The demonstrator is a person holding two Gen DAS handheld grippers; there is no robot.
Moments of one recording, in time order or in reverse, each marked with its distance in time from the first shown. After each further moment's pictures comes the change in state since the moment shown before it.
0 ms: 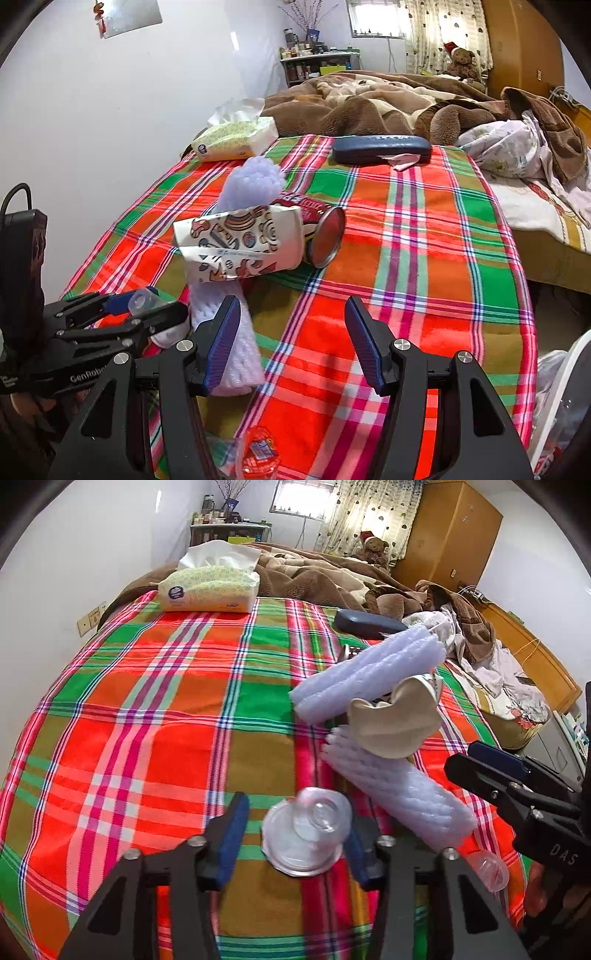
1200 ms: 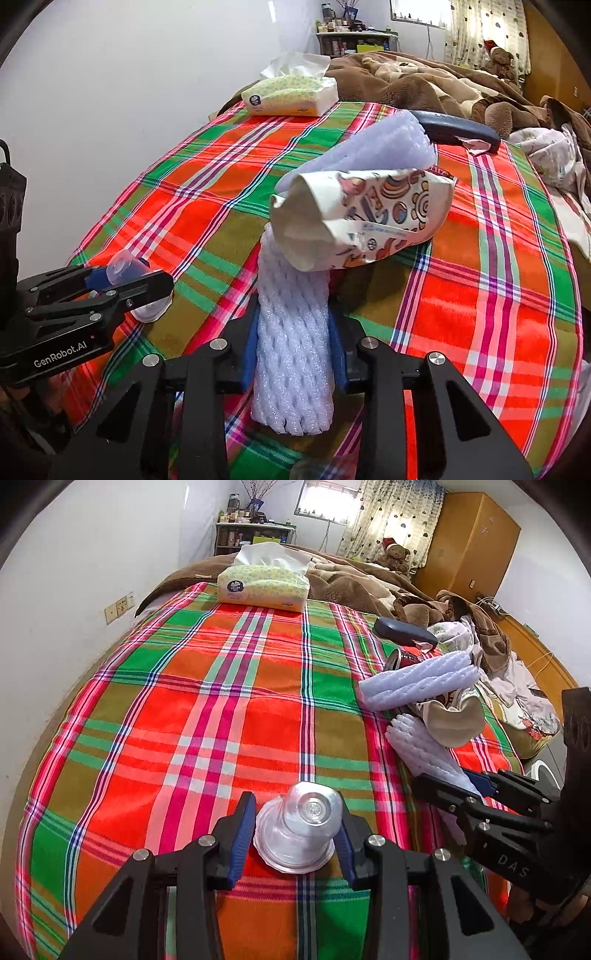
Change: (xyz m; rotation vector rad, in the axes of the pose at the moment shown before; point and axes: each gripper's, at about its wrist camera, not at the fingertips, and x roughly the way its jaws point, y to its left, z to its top) left arm -0.031 0.046 -0.020 -0.057 -0.009 0.050; right arm 0.027 0.058 -0.014 -0.095 0.102 0.052
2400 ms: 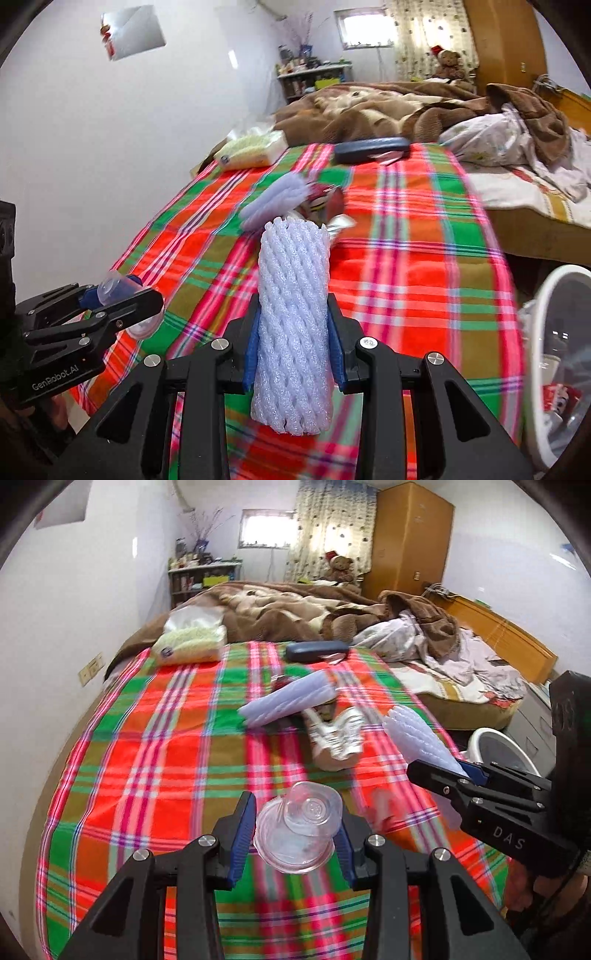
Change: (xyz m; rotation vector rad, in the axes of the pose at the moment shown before) left arm -0.083 -0.106 -0.027 0.214 -0.119 -0.056; right arm -0.097 -0.045 -0.046 0.160 -0.186 -0.041
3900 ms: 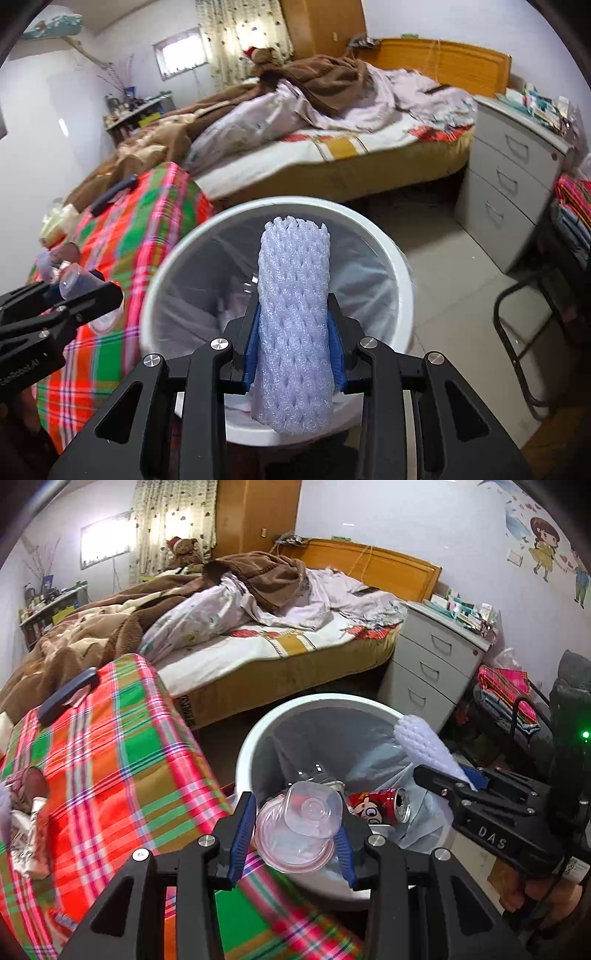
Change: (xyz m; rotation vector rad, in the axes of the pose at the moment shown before) left arm 0.093 -0.296 0.022 0.368 0.123 -0.361; right arm -0.103 -0.217 -0.061 0.388 -0.044 -0.488
